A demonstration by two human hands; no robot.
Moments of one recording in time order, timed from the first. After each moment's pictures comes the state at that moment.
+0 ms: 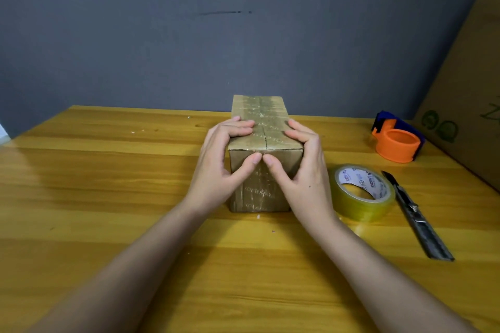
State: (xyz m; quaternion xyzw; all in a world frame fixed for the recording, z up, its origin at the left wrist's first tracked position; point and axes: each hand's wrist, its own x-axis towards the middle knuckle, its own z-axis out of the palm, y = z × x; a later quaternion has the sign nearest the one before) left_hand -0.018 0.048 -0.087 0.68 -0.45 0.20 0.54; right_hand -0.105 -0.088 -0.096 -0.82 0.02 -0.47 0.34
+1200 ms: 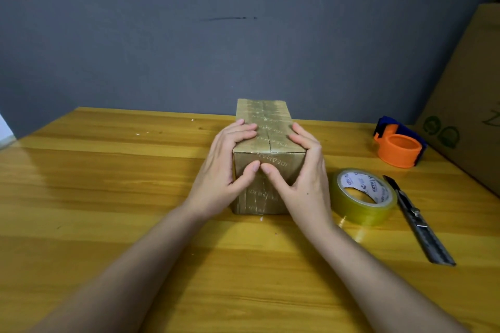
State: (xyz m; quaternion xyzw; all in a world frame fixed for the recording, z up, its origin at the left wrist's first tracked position) left_hand -0.014 0.055 -0.092 0.69 -0.50 0.21 0.48; right_hand -0.103 -0.082 -0.100 -0.82 0.03 -0.48 0.31
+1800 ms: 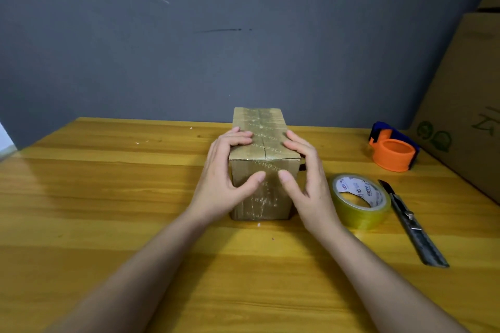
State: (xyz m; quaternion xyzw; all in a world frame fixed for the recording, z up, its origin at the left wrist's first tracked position) left_hand -0.021 0.050 -0.088 0.68 -0.46 0.18 0.54; right_hand -0.114 -0.100 -0.097 -0.82 -0.05 -0.43 0.38
